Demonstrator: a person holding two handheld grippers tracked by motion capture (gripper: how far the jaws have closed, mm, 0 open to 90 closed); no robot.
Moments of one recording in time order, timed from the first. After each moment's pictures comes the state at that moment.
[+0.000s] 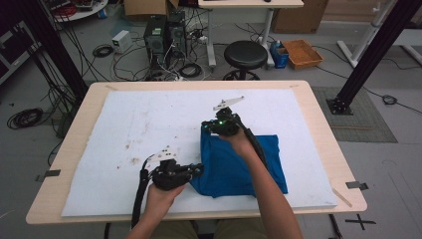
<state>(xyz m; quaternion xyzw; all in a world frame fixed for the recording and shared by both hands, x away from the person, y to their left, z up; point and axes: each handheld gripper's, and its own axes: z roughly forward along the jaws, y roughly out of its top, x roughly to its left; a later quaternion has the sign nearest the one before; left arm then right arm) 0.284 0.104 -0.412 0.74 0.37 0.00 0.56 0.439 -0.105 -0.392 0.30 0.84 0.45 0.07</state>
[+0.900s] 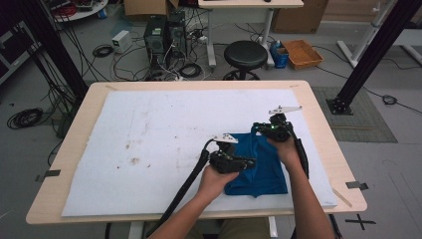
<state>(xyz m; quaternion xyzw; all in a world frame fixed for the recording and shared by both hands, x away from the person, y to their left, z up) 0.334 -0.036 -0.412 0.78 0.33 -0.09 0.53 0.422 -0.250 -0.406 0.43 0.78 0.42 0.14</state>
